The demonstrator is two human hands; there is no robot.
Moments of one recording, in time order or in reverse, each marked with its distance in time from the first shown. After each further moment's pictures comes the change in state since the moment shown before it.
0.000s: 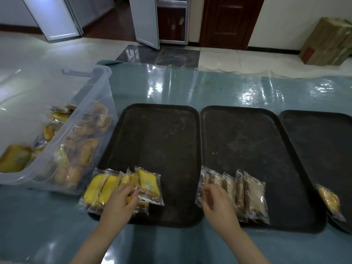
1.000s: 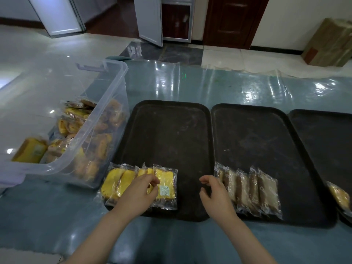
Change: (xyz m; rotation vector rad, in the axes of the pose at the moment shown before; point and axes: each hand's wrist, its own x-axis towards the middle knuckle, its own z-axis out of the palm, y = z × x) left_hand 0.014 0.008 -0.030 0.073 -0.242 0.066; right_hand 0.005 -0.052 0.036 0.096 -0.074 0.120
